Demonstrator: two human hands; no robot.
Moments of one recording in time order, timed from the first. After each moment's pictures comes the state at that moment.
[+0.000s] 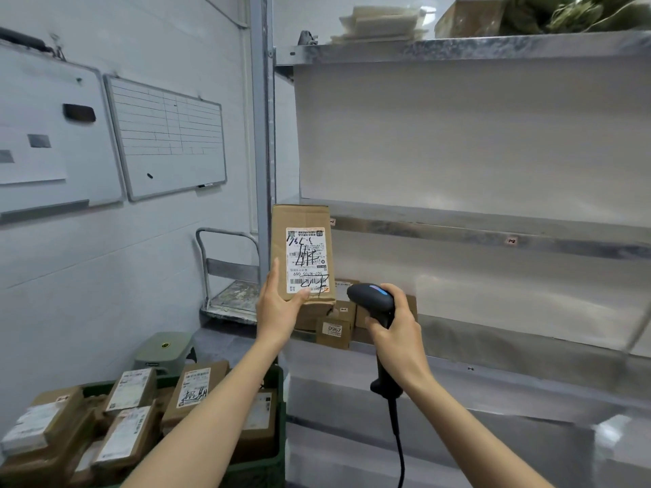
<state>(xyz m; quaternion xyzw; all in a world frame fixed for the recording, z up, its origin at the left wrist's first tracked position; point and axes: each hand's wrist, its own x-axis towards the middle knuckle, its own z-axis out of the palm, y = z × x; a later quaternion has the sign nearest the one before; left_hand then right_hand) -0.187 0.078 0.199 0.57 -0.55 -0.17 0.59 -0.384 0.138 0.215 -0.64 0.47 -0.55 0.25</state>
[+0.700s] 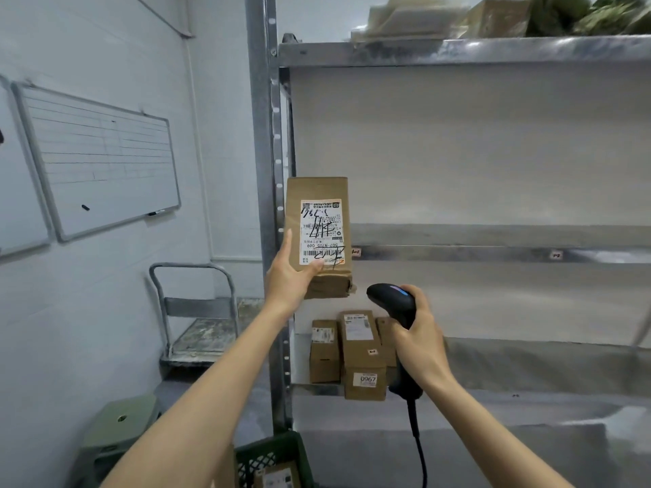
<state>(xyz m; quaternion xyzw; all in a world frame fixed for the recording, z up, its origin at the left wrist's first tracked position) -0.083 -0.084 0.279 0.47 -0.63 -0.21 0.57 -0.274 0.011 0.228 -0.58 0.54 -0.59 0.17</state>
